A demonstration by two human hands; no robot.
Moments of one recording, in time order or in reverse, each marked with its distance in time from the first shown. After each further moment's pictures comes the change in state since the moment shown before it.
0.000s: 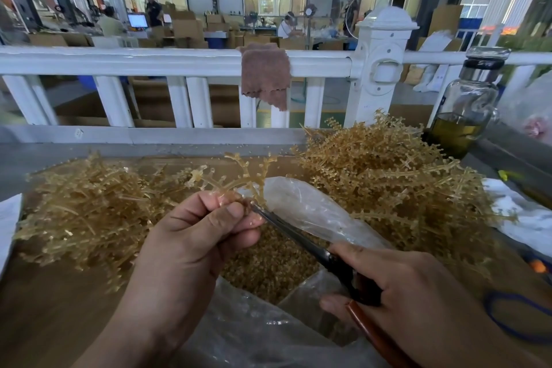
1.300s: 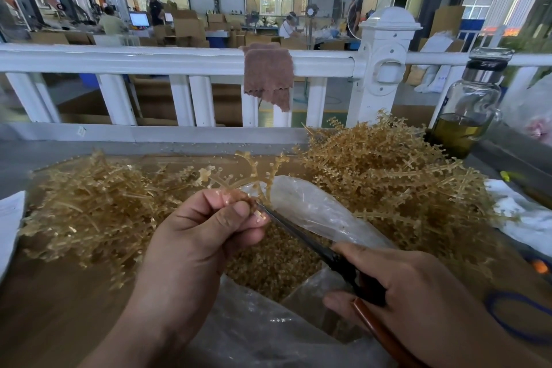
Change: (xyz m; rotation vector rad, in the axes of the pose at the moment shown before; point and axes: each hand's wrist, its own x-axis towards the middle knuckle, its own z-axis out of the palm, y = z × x) left_hand -0.003 -0.001 0.010 0.029 0.026 0.037; right_hand -0.001 0.005 -0.002 0.035 -0.021 0.009
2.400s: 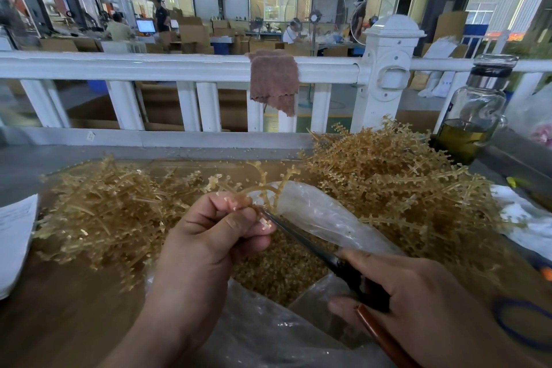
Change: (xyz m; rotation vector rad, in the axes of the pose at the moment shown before) left_hand 0.000 0.000 0.001 0.051 0.001 0.038; right_hand 0.002 -0.006 0.000 0.007 -0.007 0.045
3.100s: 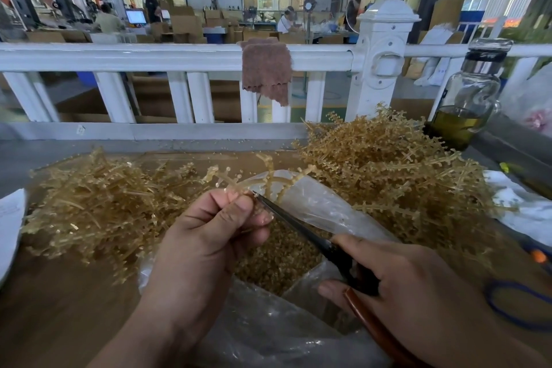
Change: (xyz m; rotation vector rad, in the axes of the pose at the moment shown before) left_hand -0.004 -0.005 0.004 -0.091 -0.032 -0.059; right_hand -0.001 -0.006 0.000 -0.058 -0.074 0.062
